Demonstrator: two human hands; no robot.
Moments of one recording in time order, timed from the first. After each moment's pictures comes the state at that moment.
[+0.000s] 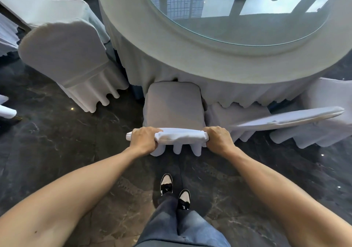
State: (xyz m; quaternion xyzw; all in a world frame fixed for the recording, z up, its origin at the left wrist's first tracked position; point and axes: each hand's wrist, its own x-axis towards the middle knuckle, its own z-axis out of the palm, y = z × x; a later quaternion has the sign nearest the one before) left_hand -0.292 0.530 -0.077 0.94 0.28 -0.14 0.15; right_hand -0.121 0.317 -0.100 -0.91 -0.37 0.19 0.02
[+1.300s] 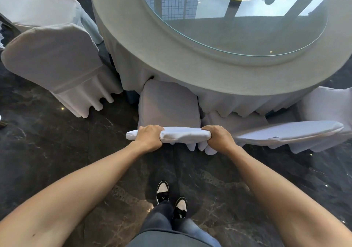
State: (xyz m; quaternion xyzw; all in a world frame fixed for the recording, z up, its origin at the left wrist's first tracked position) left_hand -0.221 0.578 -0.082 0.93 0.24 -0.19 0.20; right_hand -0.063 0.360 -0.094 -0.91 -0.30 0.27 0.08
